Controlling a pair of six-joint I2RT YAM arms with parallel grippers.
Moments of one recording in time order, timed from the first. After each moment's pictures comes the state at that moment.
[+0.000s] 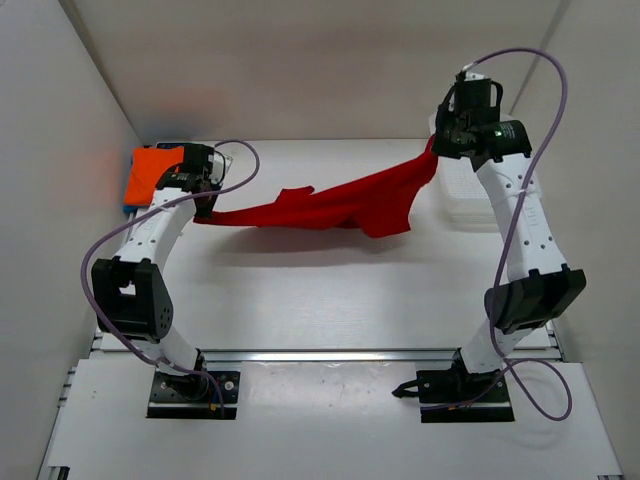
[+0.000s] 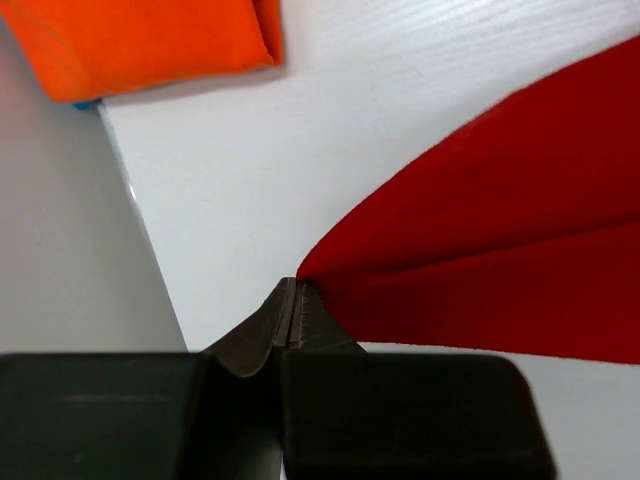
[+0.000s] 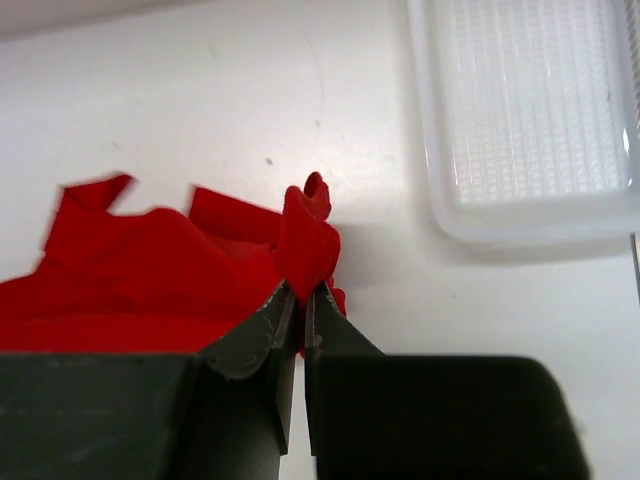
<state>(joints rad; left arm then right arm) -0.11 1.61 1.37 -0.74 -0.28 0.32 0.18 1.68 1.97 -0.96 0.15 0.28</state>
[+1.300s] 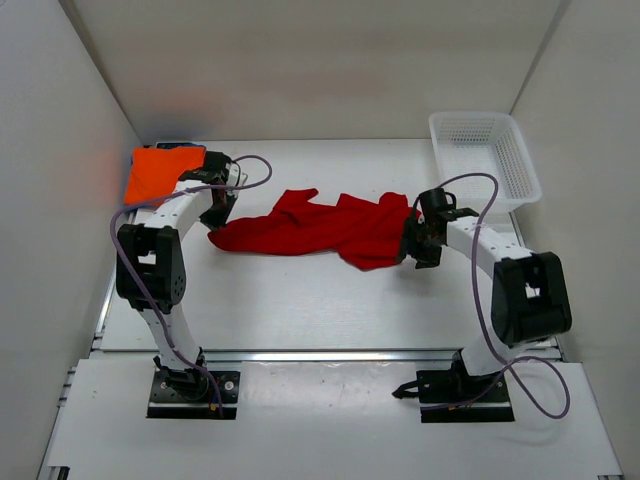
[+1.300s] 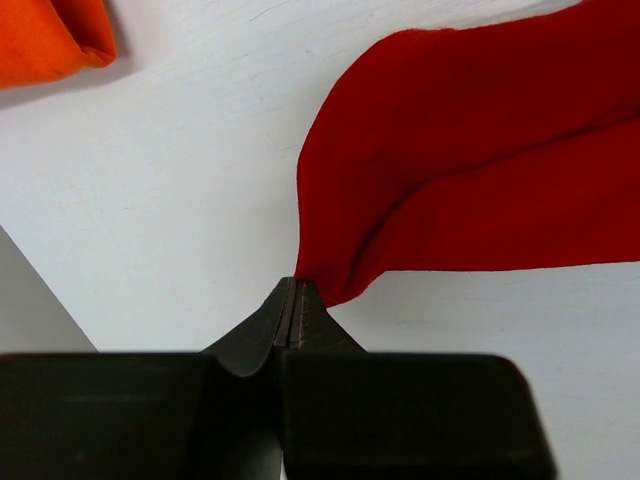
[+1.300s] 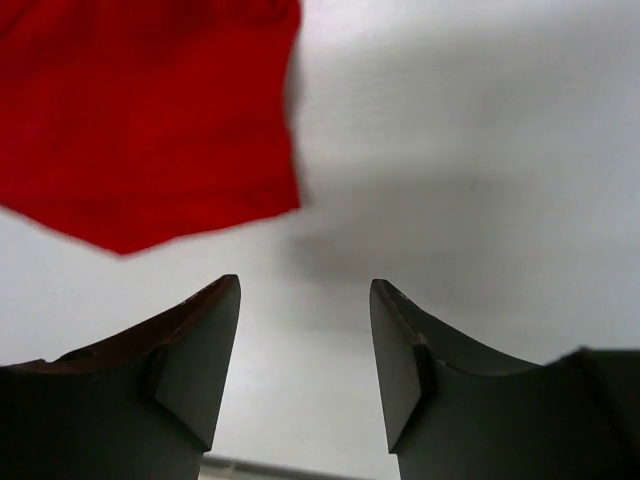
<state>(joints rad) -0.14 1.84 1.42 -0.76 -0.21 0.29 0.21 1.54 1.00 -0.62 -0.10 0.42</state>
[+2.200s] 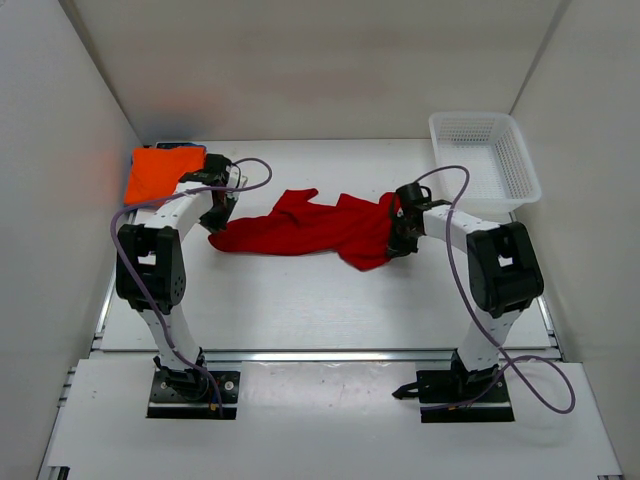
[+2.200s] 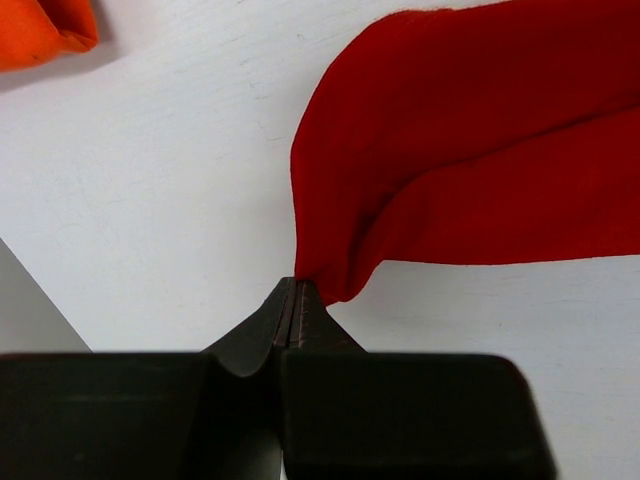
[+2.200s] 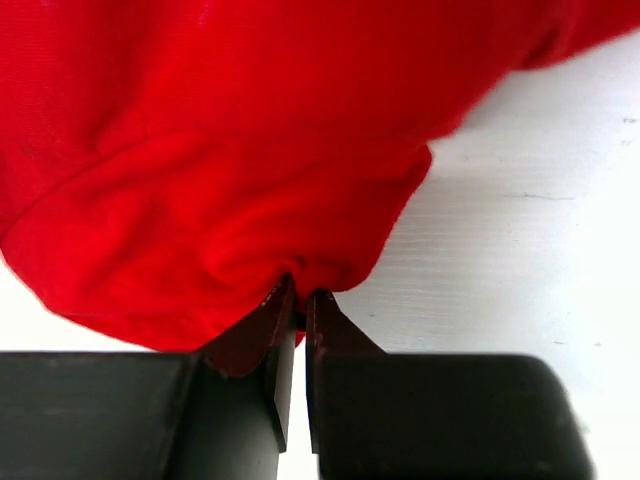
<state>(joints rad) -0.13 1.84 1.40 -0.76 -0.20 0.28 0.28 1.82 1.14 -0.50 -0.08 0.45</state>
